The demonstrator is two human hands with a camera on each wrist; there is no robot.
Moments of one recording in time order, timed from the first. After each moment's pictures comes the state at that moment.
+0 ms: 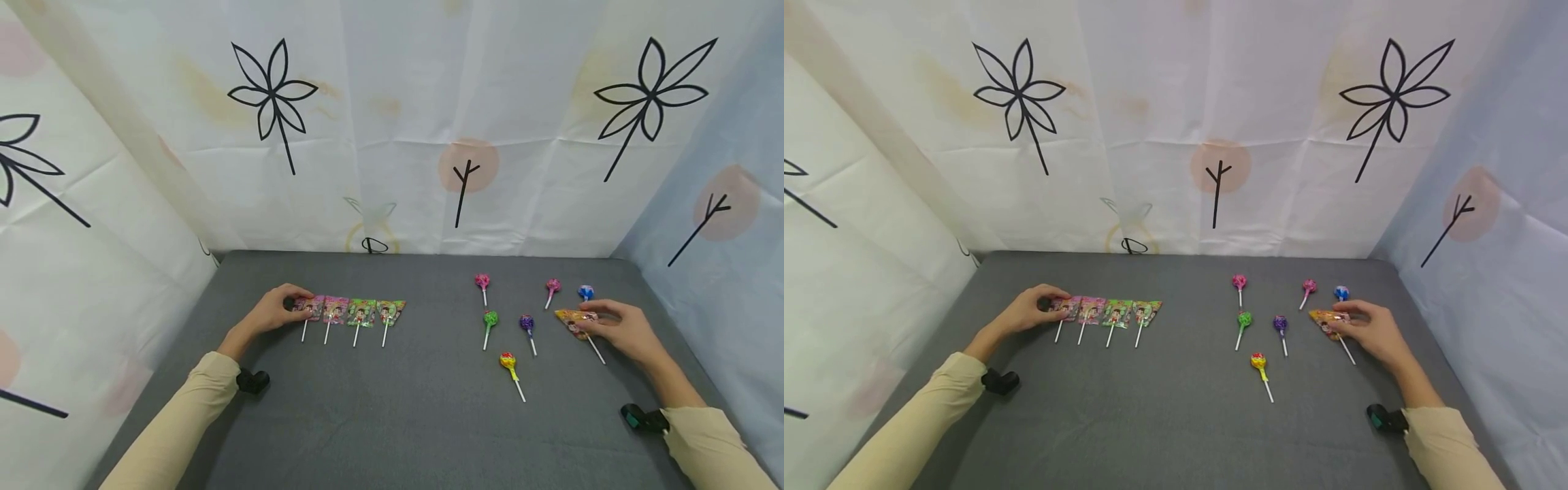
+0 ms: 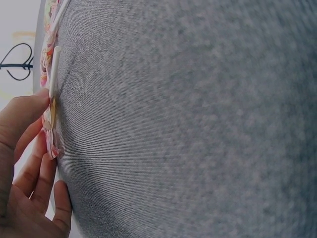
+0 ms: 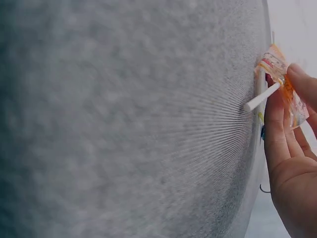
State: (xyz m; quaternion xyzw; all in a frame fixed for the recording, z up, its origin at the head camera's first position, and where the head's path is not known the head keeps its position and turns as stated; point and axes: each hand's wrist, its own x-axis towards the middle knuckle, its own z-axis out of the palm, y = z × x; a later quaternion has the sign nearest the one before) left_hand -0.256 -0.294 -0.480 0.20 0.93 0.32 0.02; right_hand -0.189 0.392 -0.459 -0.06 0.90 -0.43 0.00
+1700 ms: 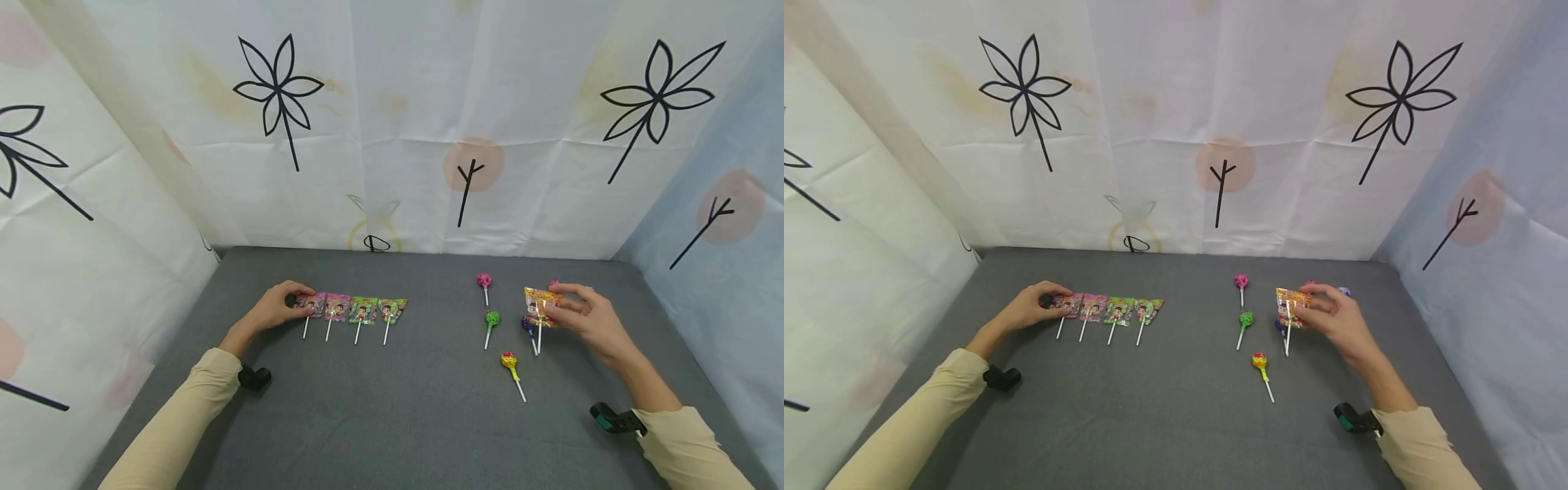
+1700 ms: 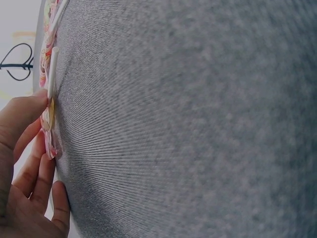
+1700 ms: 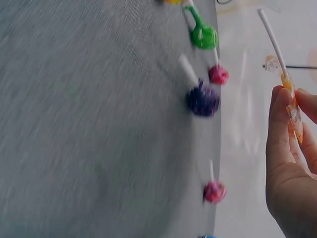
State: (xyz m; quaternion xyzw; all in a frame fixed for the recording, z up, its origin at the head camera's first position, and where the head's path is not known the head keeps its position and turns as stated) left_hand -0.253 -0.294 -0.481 0.21 0.92 0.33 0.01; right_hand -0.185 0.323 -0.432 -0.10 0.80 -0.59 0.02
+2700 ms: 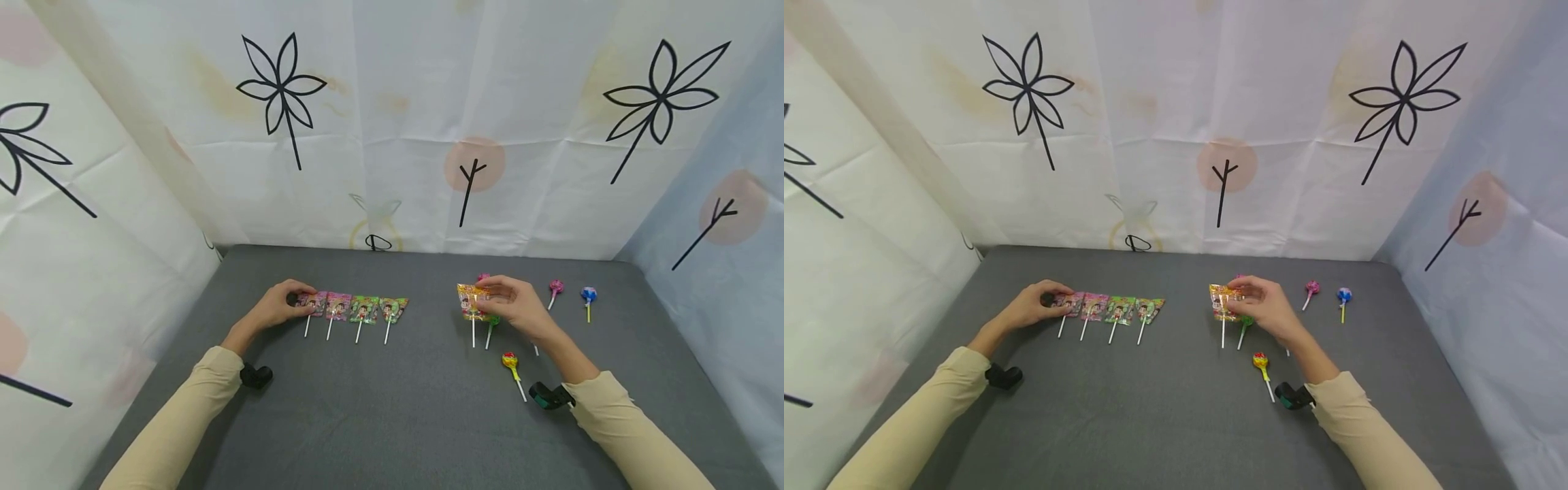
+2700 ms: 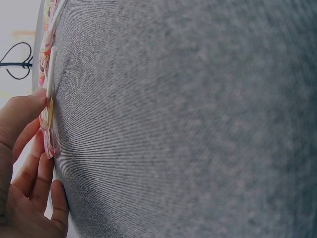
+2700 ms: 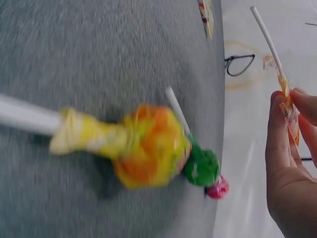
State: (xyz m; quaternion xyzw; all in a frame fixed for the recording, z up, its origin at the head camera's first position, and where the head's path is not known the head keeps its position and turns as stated) left_hand -0.254 -0.295 -0.482 0.20 0.92 0.33 0.01; right_hand -0.221 0.225 -0.436 -0.18 0.76 -0.62 0.08
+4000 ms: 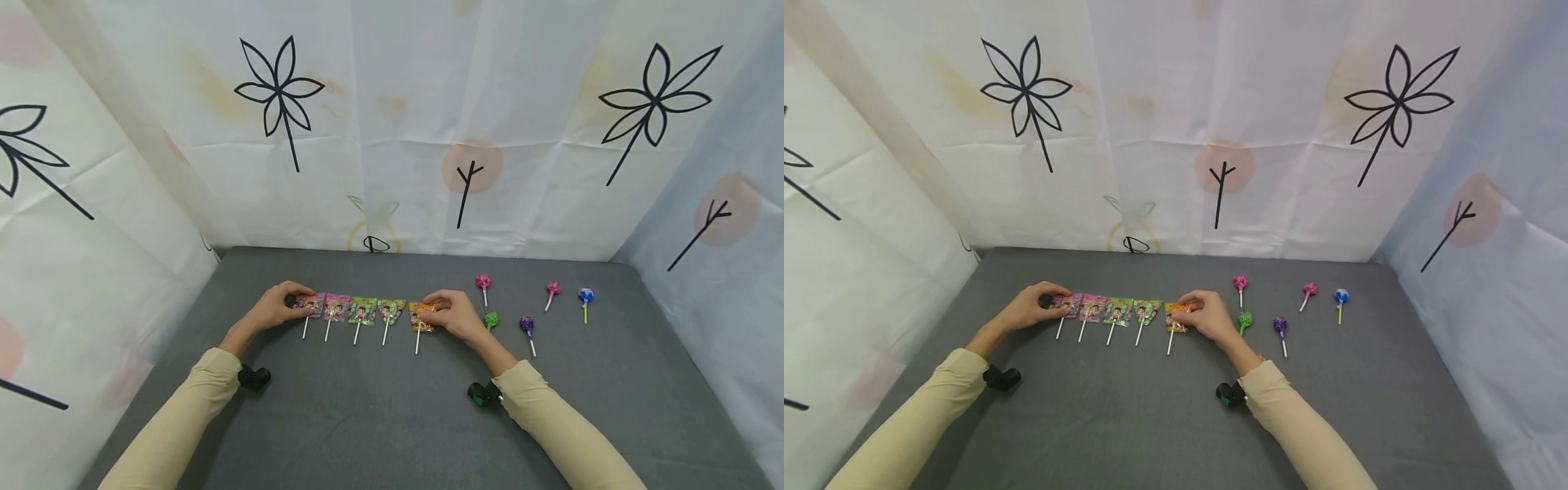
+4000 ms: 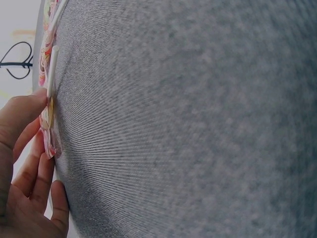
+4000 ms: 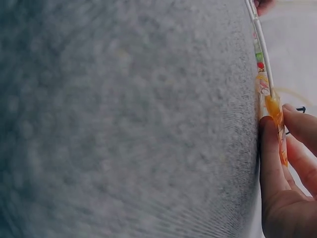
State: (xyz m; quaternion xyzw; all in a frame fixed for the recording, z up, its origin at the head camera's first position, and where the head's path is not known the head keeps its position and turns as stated) left_hand -0.254 -0.295 -0.483 0.20 0.92 0.32 0.01; right_hand -0.233 0.134 -0.478 -0.19 0.79 -0.58 0.06
